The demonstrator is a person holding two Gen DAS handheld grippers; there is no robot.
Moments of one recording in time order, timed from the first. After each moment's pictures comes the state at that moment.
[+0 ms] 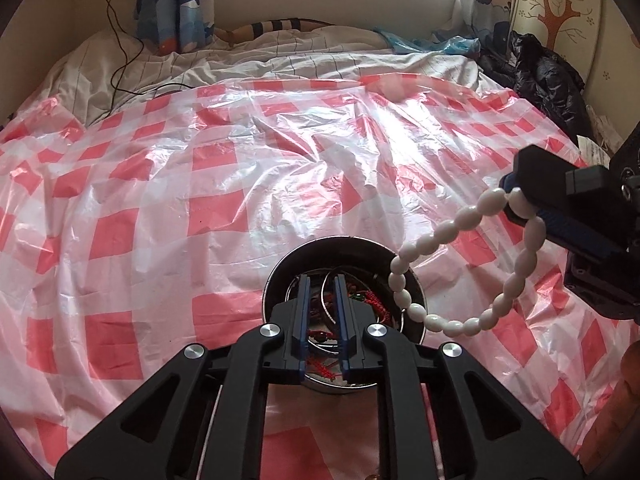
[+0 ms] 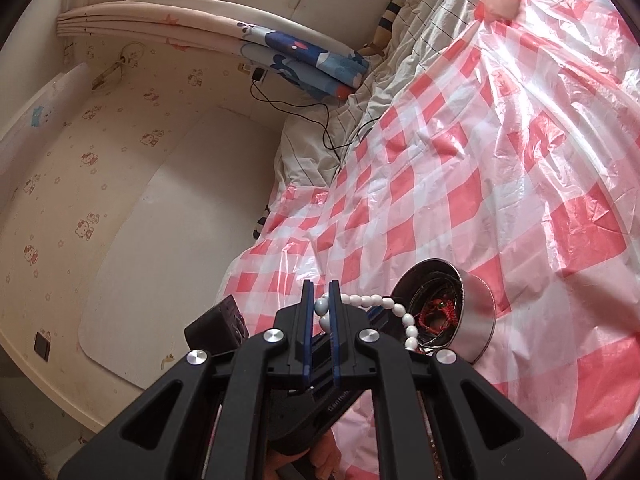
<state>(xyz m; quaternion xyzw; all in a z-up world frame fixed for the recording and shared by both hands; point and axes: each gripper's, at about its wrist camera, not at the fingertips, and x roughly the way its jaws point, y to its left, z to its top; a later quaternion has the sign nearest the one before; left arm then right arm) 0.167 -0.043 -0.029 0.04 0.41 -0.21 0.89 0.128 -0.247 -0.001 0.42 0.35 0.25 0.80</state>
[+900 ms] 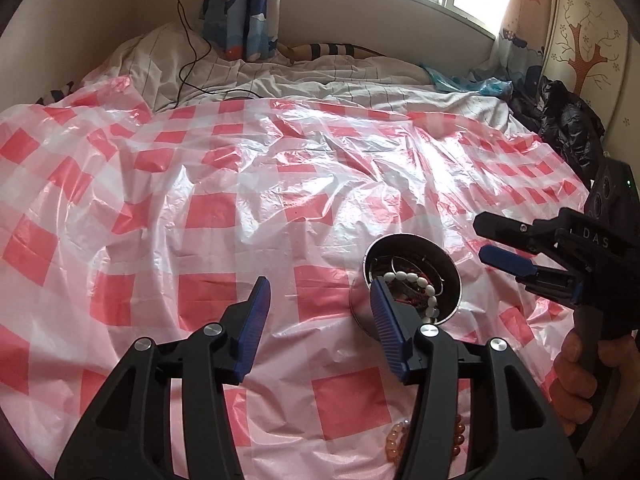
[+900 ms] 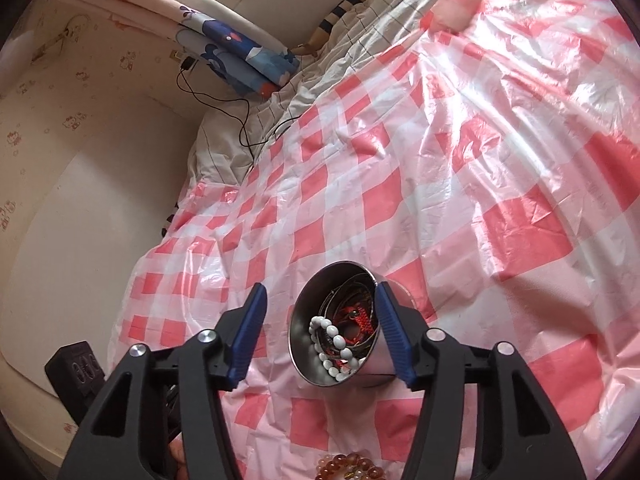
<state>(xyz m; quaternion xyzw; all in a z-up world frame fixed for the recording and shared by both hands) 0.129 0.033 0.005 -0.01 0.39 -0.16 0.91 0.132 -0.232 -0.015 0.32 0.39 0.10 0.86</state>
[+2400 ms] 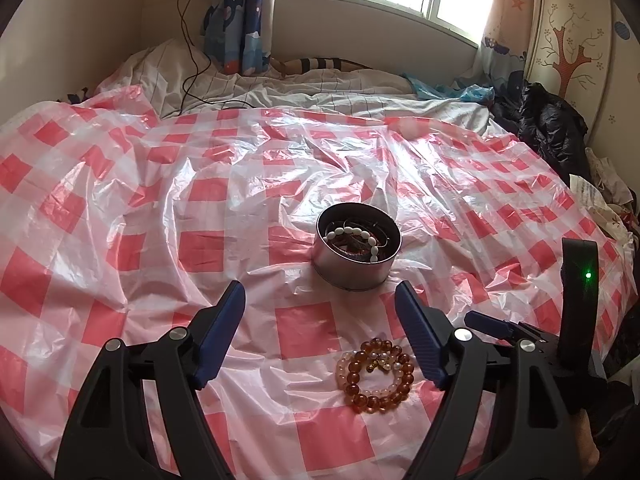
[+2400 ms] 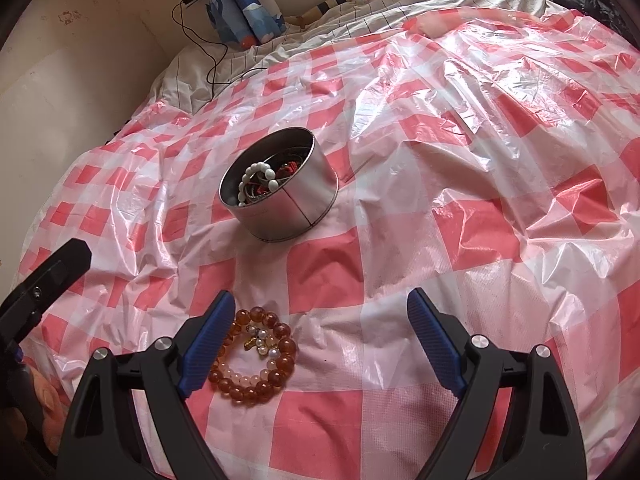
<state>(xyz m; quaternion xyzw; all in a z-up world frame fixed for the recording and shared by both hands) 0.038 0.013 0.020 -0.02 0.36 -0.16 0.92 0.026 -0.198 -0.048 0.16 0.45 0.03 0.88</state>
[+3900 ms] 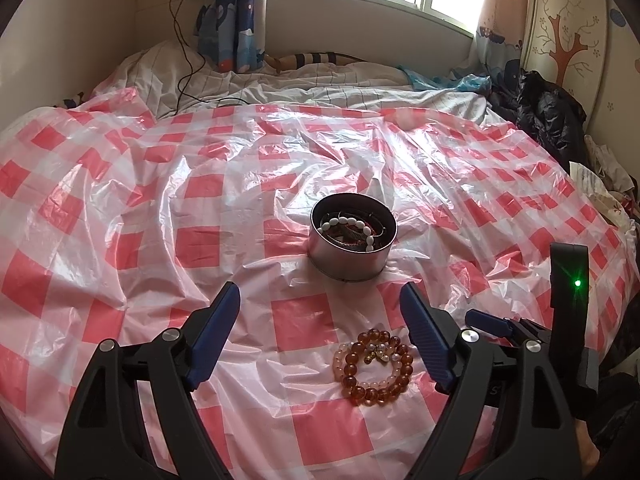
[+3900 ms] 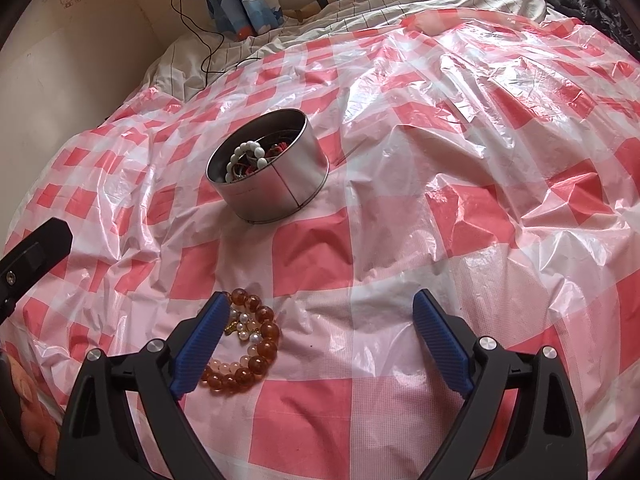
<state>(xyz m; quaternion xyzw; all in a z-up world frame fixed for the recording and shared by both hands) 0.036 0.004 0.019 -0.02 0.36 -0.16 0.92 0.020 -0.191 -0.057 0.14 0.45 0.02 0.88</state>
